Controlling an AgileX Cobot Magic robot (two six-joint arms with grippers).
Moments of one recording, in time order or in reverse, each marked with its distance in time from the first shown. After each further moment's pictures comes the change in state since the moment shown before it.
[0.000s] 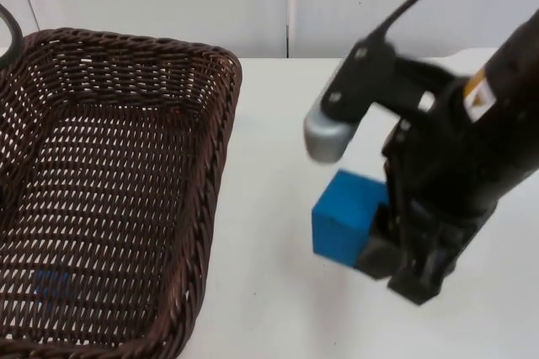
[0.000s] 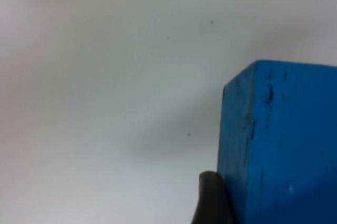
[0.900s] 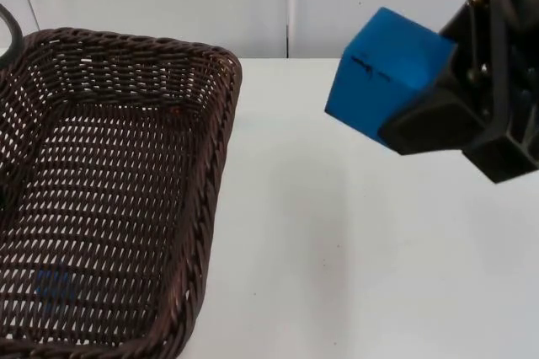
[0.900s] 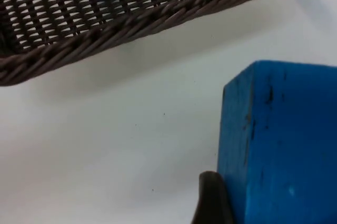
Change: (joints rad) right arm 0.000 -0.300 0.000 -0.002 0.021 0.023; left arm 0.000 0.000 0.000 0.000 0.000 -0.002
